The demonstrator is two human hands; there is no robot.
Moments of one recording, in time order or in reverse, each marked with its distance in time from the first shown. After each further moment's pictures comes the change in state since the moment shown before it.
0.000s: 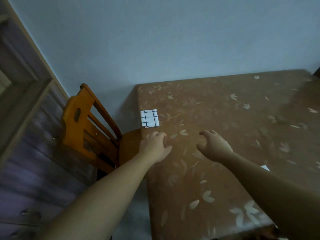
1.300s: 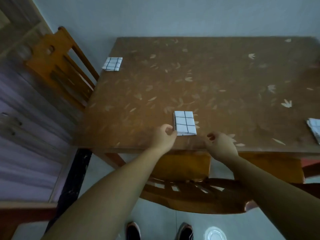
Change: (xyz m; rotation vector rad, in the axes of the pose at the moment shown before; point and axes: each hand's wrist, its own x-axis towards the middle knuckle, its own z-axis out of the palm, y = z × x) left_hand -0.131 0.347 0.233 -0.675 0.113 -0.392; right_hand -0.146 0.385 -0.005 0.201 -0.114 0.030
